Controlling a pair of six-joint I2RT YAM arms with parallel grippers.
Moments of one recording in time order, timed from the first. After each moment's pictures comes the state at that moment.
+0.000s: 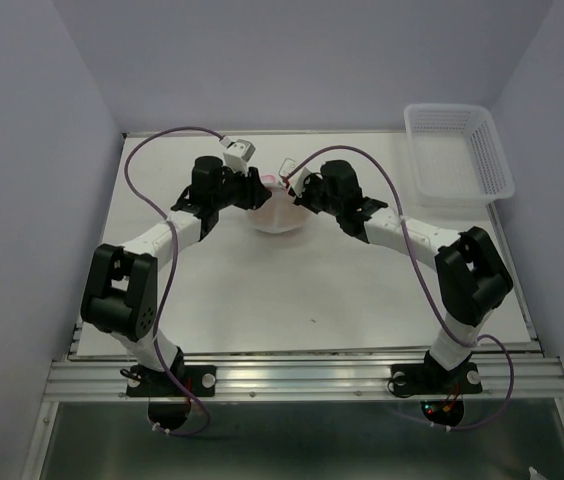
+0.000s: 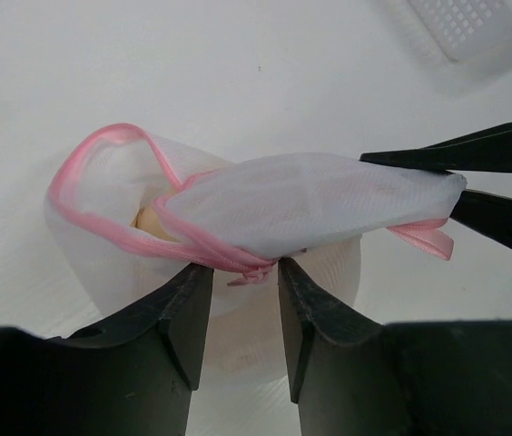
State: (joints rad) left arm -0.32 1.61 1.02 0.20 0.42 -0.18; right arm 0.62 1.76 1.23 0.16 -0.14 -0.60
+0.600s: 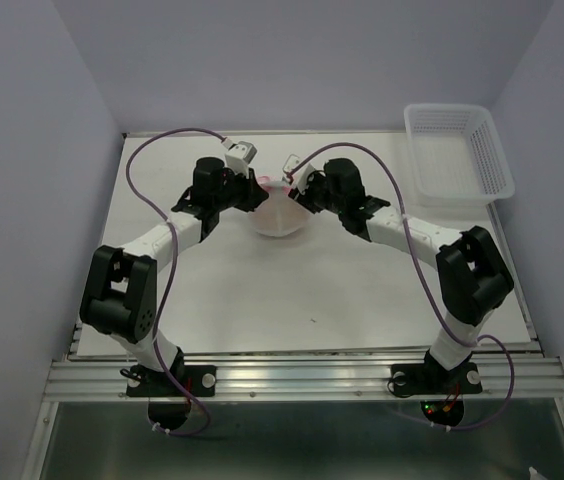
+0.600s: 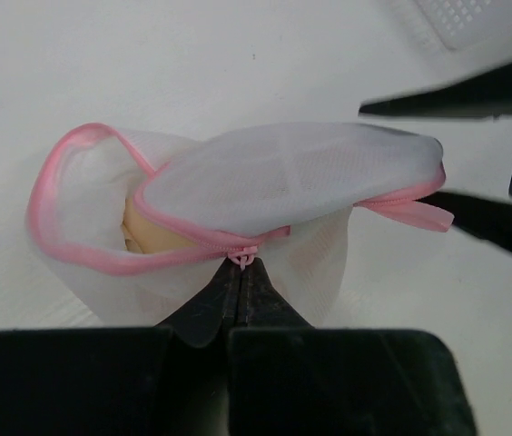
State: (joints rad) left arm -0.33 1.61 1.02 0.18 0.42 -0.17; right arm 0.60 1.76 1.23 0.16 -0.11 -0.58
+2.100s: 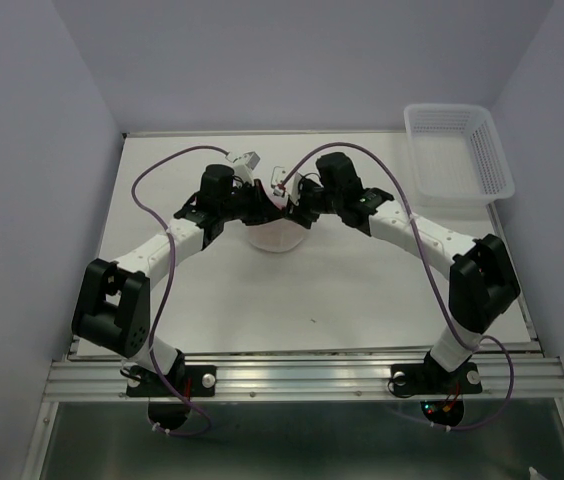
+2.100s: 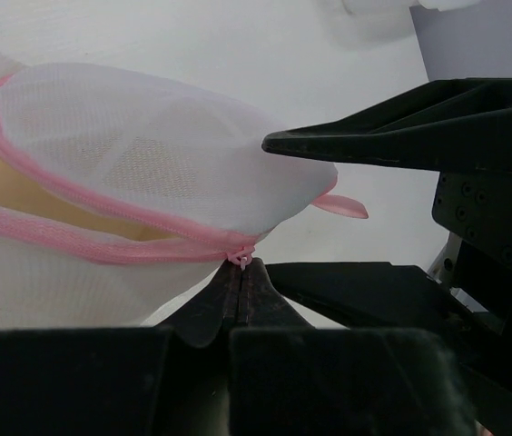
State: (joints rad) left arm -0.41 1.51 1.00 0.01 0.49 -0.54; right arm 0.65 1.71 1.35 -0.18 -0.40 -0.66
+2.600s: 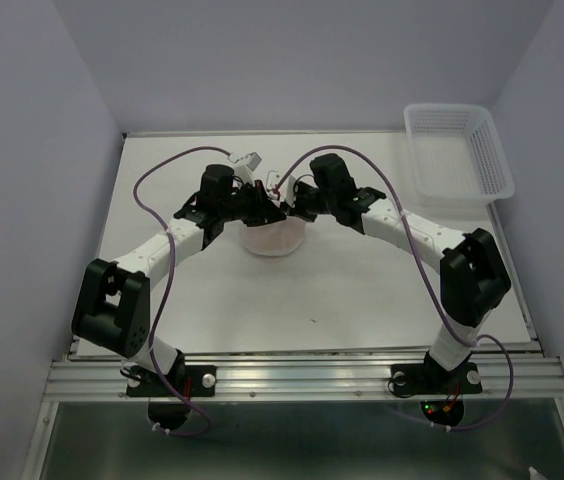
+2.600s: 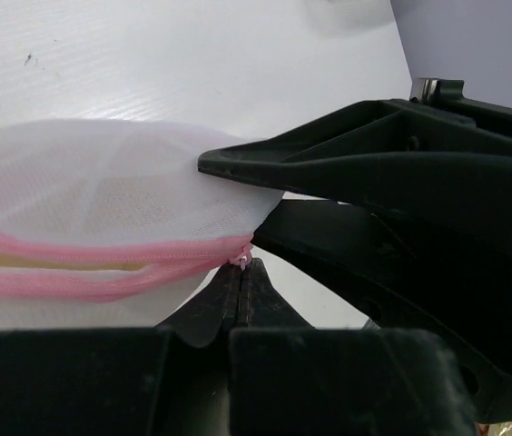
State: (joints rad) left arm -0.41 1.51 1.00 0.01 0.54 -0.56; right arm 0.65 1.76 1.38 -0.19 -0.37 -0.72
